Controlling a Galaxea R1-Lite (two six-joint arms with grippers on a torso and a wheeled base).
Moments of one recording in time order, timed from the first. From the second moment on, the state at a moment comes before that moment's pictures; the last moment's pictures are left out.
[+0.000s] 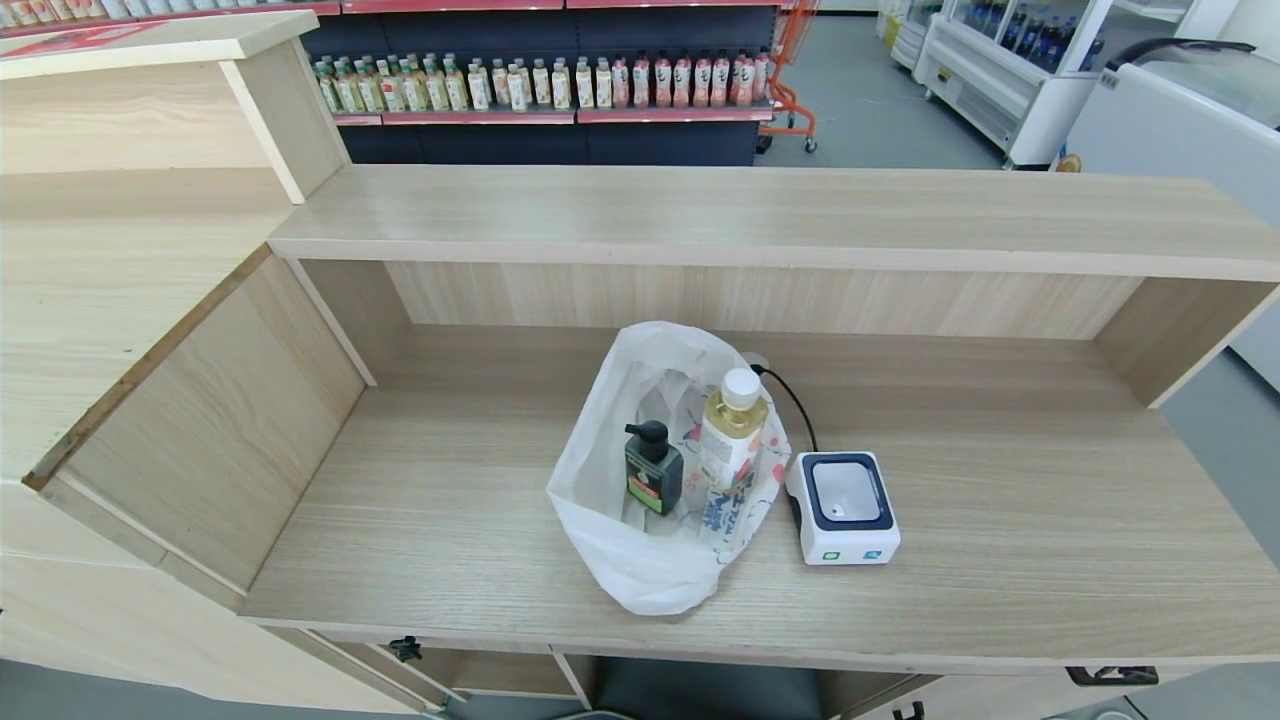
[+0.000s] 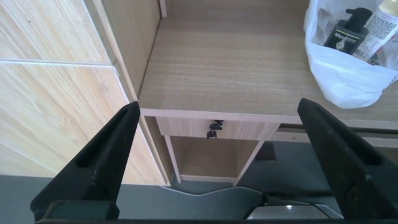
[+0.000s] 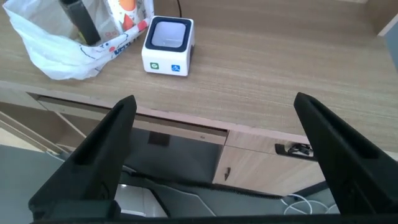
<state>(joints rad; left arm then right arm) 0.00 0.00 0.00 0.00 -0.02 -0.01 0.00 0.00 0.00 0.00 0.13 -0.12</state>
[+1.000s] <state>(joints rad) 0.00 0.00 0.00 0.00 -0.02 0.00 0.00 0.00 0.00 0.00 0.13 -0.12</state>
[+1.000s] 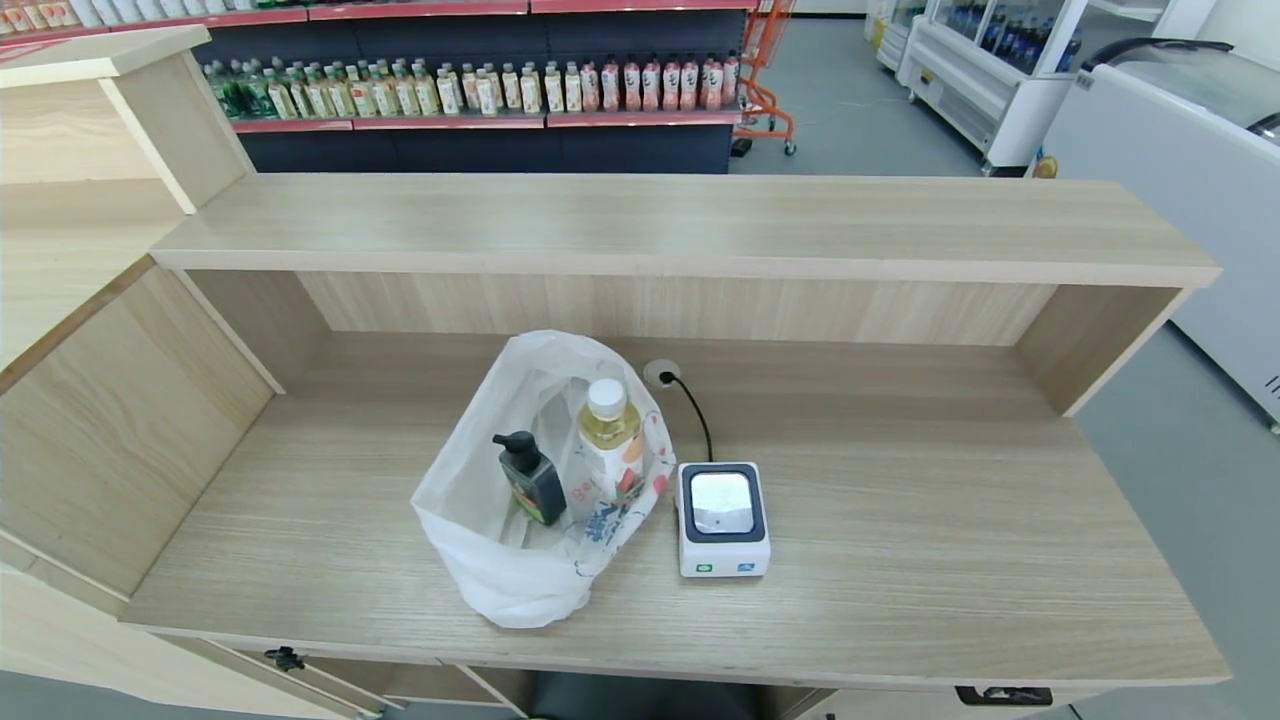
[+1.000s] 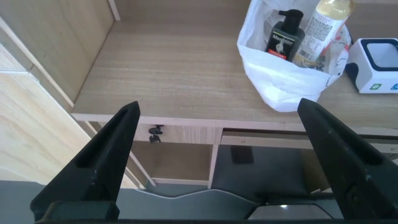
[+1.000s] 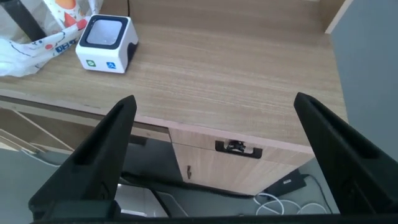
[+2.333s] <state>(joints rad) 0.00 0.00 0.00 0.00 -0.02 0.00 0.00 0.00 0.00 0.01 0.12 -0.08</state>
